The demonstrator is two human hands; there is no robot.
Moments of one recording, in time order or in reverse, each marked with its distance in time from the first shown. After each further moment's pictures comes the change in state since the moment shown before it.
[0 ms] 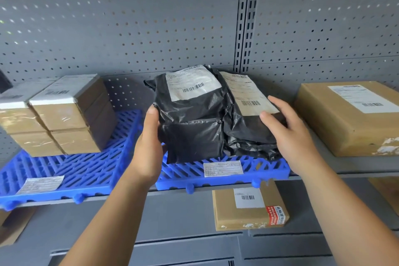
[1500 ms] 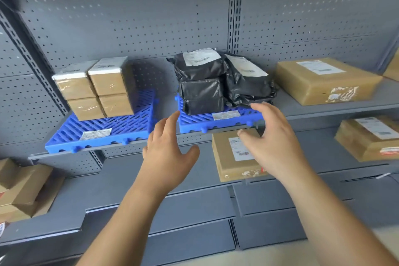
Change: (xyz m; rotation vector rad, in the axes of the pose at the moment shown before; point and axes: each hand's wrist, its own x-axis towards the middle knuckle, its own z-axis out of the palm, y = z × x) left_hand -0.211 0.011 -0.055 0.896 -0.014 0.268; right_hand -0.237 -0.073 0.035 -0.460 0.105 -0.093
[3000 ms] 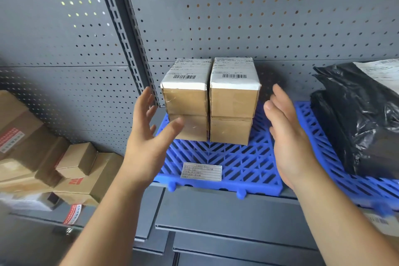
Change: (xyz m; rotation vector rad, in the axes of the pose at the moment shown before) left_hand 0.153 -0.256 -0.168 -0.632 0.353 -0.139; right_hand 0.141 -0.169 0.291 0.731 -0.342 0.035
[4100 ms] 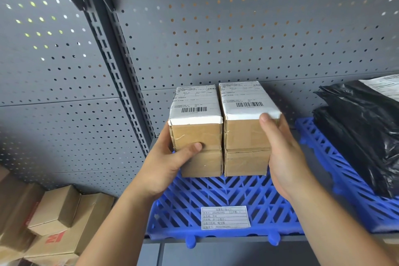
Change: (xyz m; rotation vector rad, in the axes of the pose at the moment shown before) left_hand 0.092 -0.048 -0.008 -0.186 -0.460 -0.118; right_hand 0.043 0.010 0.049 0.116 0.132 0.013
